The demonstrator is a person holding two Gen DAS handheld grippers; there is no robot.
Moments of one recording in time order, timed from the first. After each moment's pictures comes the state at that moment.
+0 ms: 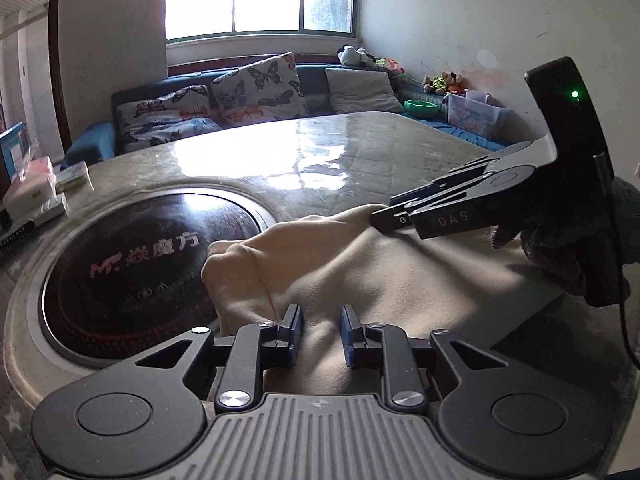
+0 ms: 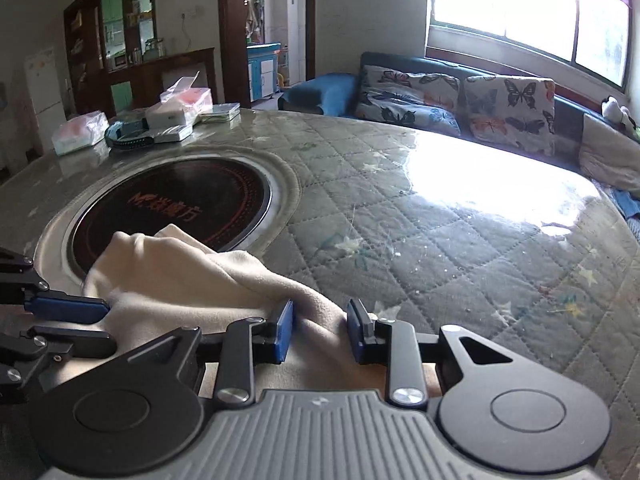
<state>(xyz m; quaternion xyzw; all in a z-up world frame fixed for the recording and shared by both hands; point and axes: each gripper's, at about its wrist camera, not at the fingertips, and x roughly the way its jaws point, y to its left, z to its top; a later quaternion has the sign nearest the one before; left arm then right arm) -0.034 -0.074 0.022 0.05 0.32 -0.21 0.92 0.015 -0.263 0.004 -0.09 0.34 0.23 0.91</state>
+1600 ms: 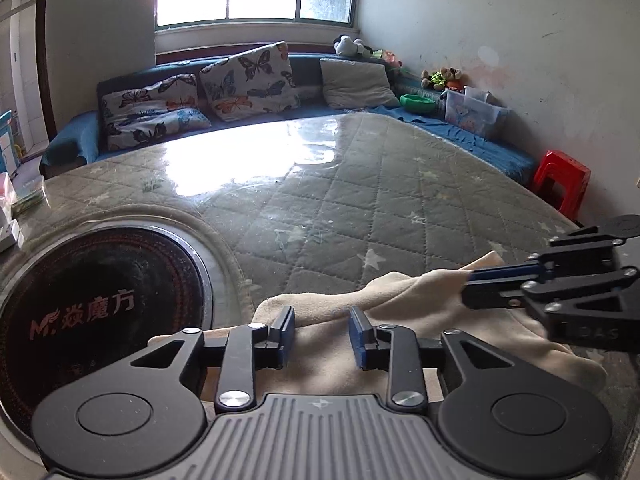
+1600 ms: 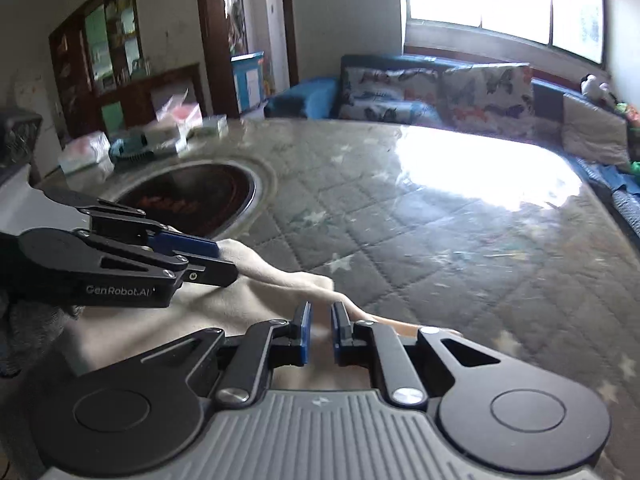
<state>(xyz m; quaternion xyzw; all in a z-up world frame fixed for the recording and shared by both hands) 0.030 -0.127 0.036 0.04 0.34 -0.20 0.92 -0.039 -0.322 0.025 -0.04 0.34 0.21 0.92</state>
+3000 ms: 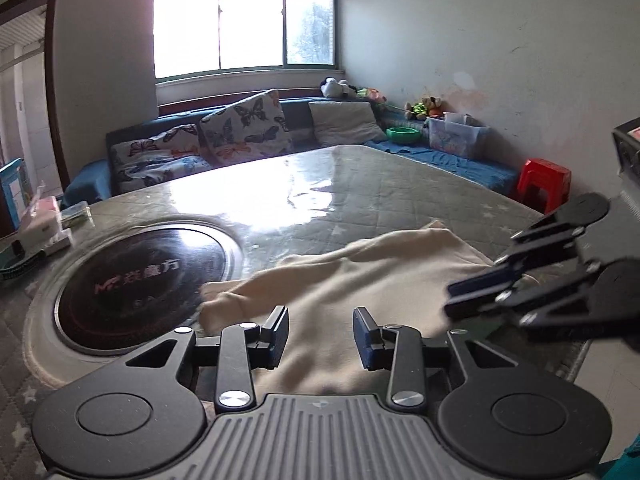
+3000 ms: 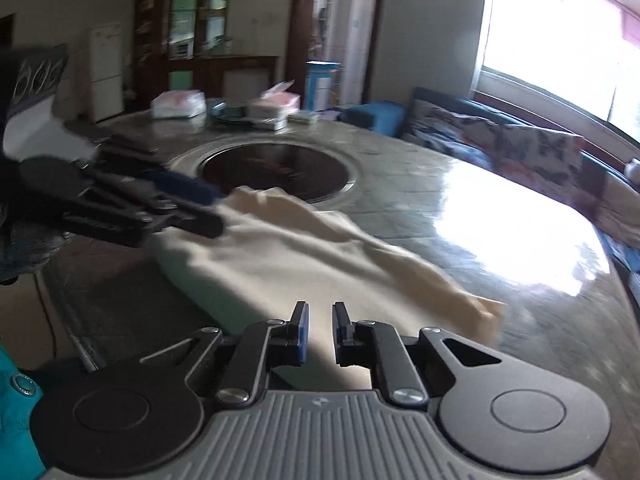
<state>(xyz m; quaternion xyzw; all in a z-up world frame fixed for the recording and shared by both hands) -0.096 -0.102 0.043 0.07 0.26 -0.22 0.94 -0.144 -0.288 0.027 -0.15 0.29 0.30 0.90</state>
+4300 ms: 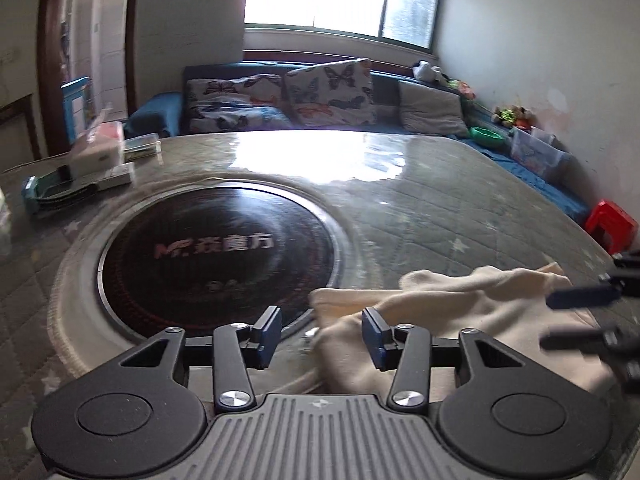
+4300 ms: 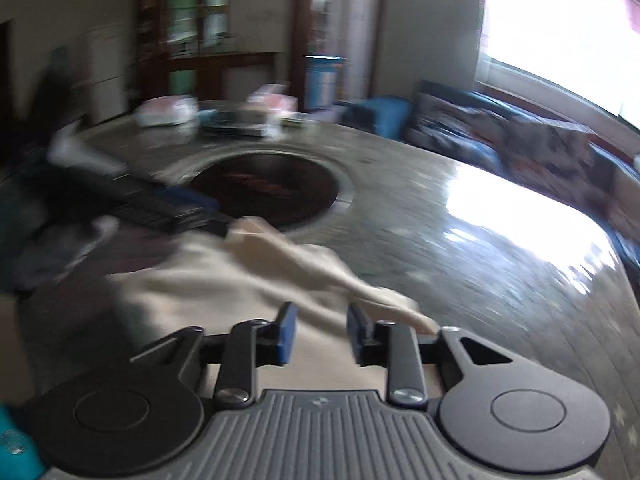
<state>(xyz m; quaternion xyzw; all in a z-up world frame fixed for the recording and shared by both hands) -0.021 -0.037 0.041 -0.02 0.33 -0.10 0.94 -0.101 -0.273 0.050 -0.16 0.29 0.33 0.88</state>
